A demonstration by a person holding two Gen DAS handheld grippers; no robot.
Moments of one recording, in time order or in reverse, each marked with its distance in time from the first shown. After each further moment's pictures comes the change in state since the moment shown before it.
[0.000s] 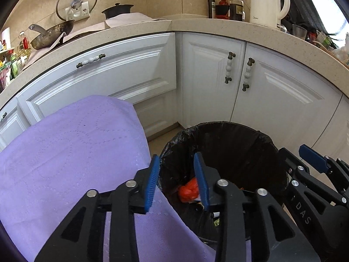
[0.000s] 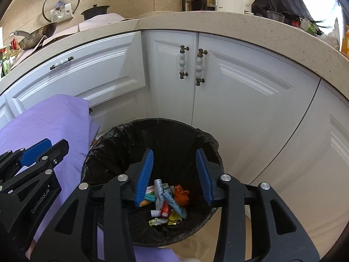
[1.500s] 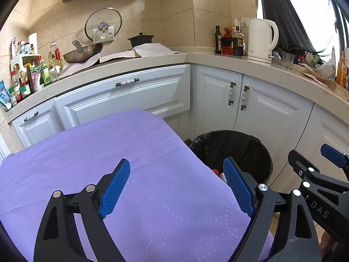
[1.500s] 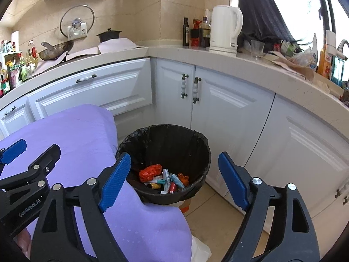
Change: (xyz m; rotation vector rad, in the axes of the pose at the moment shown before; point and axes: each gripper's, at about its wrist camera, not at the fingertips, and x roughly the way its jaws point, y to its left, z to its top) left arm -0.154 0.049 -0.055 -0.029 -0.171 0.040; right arm -0.162 0.021 -0.044 -0.015 -0.143 -0.004
